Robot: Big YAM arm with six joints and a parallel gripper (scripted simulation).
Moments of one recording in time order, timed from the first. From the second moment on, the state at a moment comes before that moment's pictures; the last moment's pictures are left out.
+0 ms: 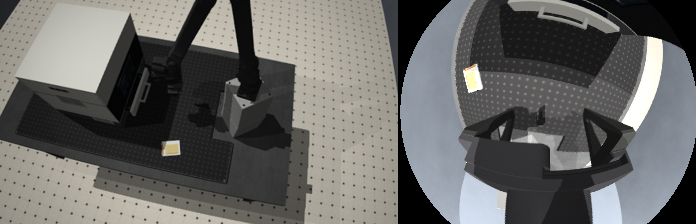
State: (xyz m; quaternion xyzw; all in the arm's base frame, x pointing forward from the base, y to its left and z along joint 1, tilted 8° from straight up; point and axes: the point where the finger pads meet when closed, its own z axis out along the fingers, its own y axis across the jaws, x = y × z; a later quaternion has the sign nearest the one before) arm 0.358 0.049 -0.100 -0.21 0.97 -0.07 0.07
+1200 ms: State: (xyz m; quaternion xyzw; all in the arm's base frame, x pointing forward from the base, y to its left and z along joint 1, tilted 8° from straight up) arm 0.437 0.064 -0.129 -0.36 0.93 -0.09 0.06
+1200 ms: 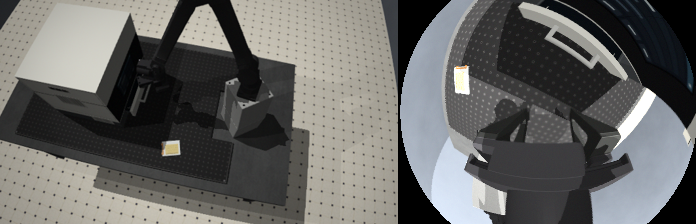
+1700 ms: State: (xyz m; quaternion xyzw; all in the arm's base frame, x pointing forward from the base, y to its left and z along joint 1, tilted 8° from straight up) arm 0.497 0.070 -0.150 -0.55 0.83 -0.11 0.07
